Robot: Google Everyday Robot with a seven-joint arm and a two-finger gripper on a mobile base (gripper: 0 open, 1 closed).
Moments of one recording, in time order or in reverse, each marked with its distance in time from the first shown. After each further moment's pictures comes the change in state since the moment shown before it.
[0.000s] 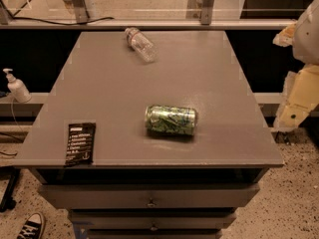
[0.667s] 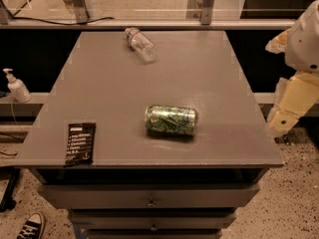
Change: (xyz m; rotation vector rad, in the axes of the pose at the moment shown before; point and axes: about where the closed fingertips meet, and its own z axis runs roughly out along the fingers) arm -0.010 0.009 0.010 -0.020 -0.050 0.012
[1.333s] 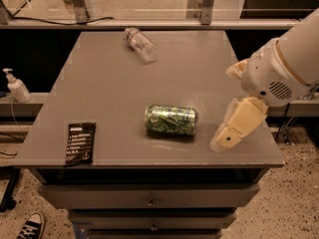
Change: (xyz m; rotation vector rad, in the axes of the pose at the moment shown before) arm -0.061 0.036 0.052 -0.109 -0.278 0.105
